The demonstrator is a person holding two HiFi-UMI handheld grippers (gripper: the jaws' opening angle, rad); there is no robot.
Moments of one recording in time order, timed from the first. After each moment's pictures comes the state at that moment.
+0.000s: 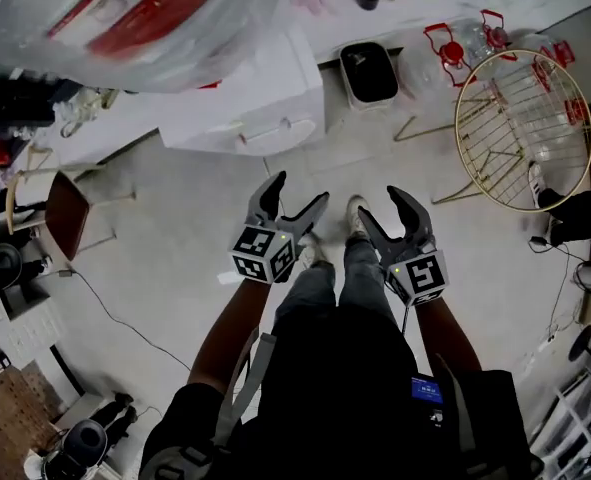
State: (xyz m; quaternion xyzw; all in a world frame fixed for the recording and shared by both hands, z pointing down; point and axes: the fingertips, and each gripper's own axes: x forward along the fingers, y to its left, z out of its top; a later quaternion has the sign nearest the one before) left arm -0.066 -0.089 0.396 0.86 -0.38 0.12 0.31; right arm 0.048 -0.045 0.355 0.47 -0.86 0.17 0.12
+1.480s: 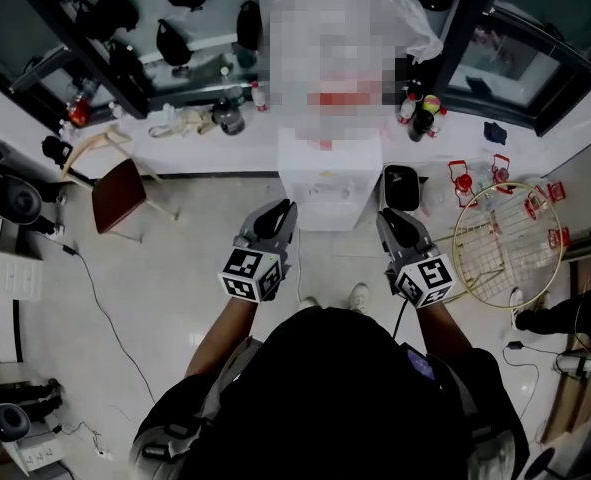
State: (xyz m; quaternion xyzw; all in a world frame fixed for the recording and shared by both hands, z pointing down) left arm -0.230 -0.050 0.124 0.83 -0.54 0.02 0.12; right arm -0.045 -0.065 0.133 0.36 -0.93 0.08 0.02
